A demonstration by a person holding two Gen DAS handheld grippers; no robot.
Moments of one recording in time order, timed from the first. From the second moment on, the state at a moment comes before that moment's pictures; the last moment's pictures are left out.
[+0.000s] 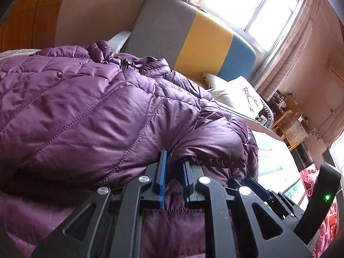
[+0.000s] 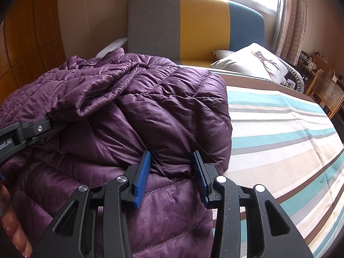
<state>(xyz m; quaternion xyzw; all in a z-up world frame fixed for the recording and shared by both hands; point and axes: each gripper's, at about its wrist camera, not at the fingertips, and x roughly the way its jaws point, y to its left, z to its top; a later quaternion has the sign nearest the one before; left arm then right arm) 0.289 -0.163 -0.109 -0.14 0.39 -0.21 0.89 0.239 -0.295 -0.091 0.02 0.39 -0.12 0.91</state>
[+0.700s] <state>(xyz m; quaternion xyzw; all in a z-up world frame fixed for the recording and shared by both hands) 0.234 -0.108 -0.068 -0.09 0.34 -0.20 0.91 0.239 -0.291 -0.091 0.01 0.39 -0.13 0.91</state>
